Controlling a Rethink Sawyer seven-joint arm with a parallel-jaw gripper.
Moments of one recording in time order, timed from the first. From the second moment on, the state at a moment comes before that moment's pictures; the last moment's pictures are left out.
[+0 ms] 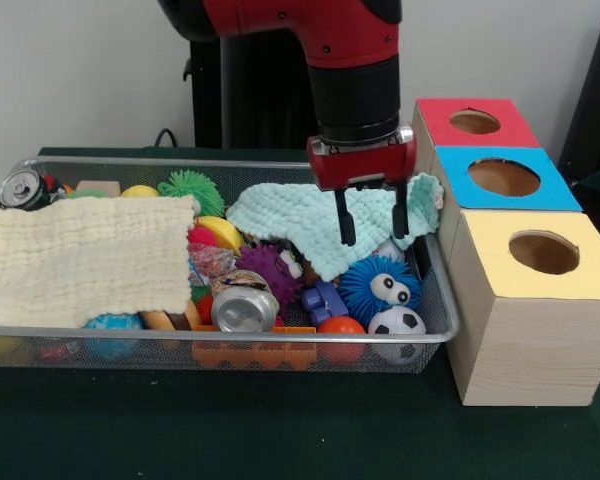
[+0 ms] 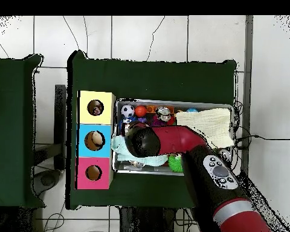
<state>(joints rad) -0.50 -0.61 0.40 1.77 -0.36 0.36 1.77</state>
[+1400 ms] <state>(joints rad) -0.48 -0.49 0.43 1.59 -0.35 0.55 1.77</state>
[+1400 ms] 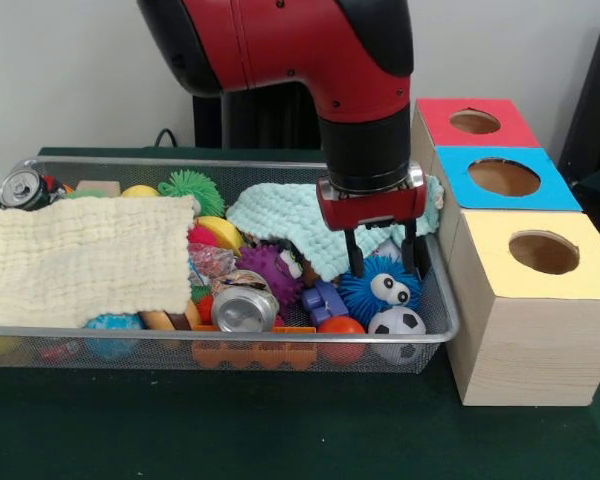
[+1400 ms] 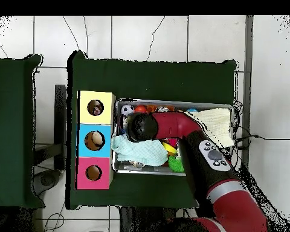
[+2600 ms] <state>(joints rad) -0.49 -0.35 0.55 1.32 -0.36 0.78 1.77</state>
